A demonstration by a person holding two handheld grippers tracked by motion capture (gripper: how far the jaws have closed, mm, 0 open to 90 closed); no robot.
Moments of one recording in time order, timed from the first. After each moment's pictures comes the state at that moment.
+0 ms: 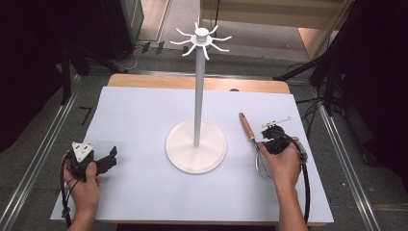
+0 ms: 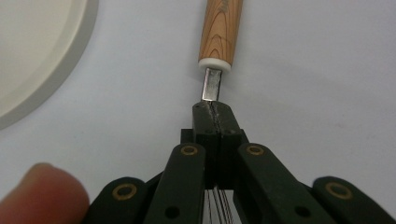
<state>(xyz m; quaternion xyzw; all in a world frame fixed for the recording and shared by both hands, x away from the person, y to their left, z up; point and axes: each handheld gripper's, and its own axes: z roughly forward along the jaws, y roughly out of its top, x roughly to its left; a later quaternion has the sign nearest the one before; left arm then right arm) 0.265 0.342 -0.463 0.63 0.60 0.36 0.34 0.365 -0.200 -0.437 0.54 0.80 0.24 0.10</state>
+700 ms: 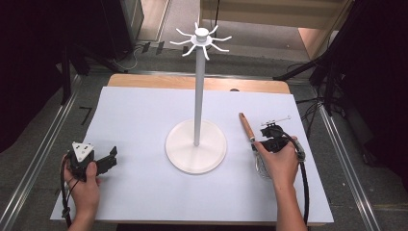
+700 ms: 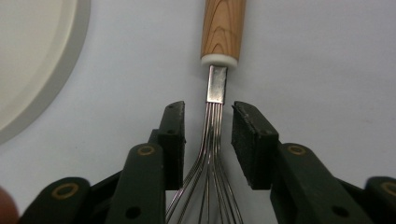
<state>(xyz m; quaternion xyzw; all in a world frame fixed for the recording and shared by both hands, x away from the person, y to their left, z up) 0.265 0.341 -0.464 0.63 0.60 0.36 0.34 0.374 -0.197 -0.447 0.56 0.79 0.23 0.07</state>
